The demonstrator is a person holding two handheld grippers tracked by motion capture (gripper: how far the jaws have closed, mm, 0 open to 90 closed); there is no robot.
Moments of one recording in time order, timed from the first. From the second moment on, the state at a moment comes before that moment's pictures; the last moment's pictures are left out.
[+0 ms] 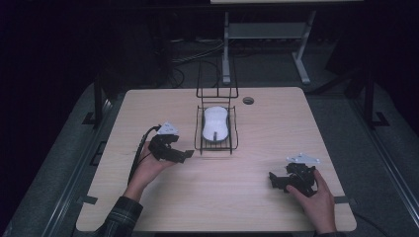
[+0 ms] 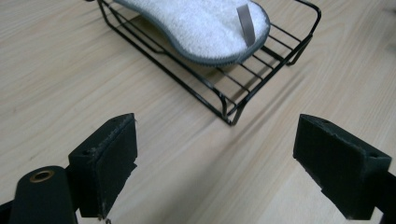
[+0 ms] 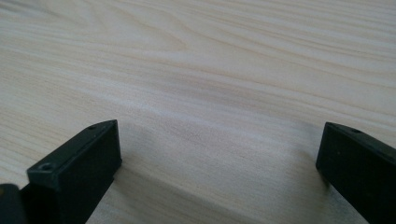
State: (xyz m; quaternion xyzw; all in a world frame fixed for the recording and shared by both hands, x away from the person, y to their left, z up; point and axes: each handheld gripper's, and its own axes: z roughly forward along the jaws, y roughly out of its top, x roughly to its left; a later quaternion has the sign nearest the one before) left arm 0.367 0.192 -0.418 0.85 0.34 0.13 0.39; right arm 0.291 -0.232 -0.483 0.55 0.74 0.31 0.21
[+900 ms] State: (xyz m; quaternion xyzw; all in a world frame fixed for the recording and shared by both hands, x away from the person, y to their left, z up) left arm 0.296 0.248 -0.455 0.86 0.36 0.16 0.33; right arm 0.291 -0.232 -0.483 0.55 0.74 0.31 0.21
